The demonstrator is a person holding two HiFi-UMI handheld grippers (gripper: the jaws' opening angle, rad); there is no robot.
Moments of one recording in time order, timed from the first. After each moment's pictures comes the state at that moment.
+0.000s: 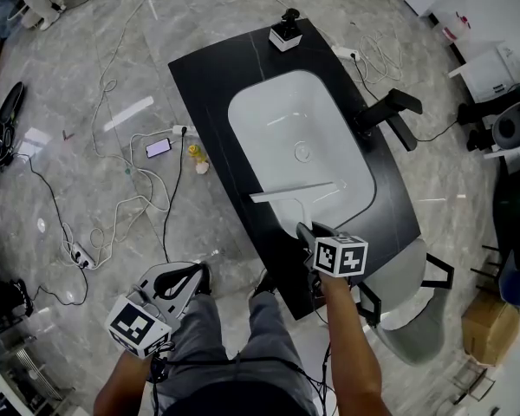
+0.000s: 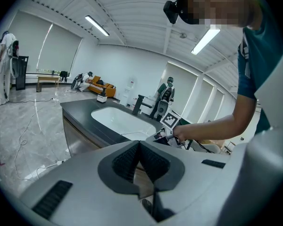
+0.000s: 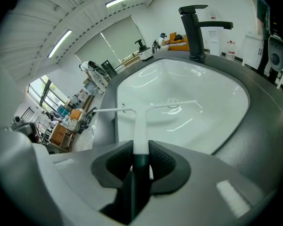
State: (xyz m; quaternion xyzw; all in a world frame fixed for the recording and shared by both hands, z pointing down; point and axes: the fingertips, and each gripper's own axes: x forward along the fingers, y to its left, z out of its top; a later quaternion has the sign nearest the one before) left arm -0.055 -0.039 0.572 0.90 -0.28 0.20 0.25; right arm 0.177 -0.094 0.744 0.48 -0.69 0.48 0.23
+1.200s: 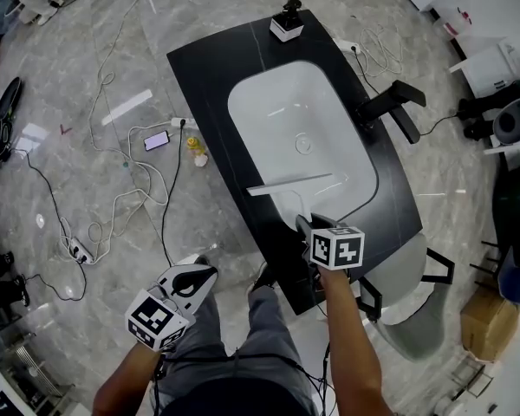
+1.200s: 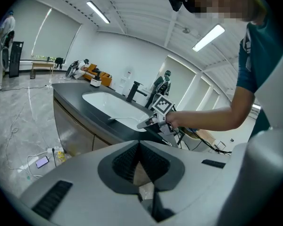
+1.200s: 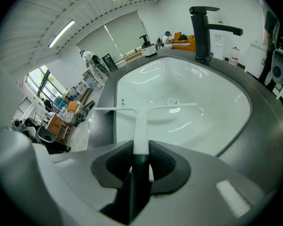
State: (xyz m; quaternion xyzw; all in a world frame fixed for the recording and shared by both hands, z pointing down) left arm -0.033 -0.002 0.627 0.89 -0.24 0.23 0.30; right arm 0.174 -0.095 0.750 0.48 -0.69 0.46 0.28
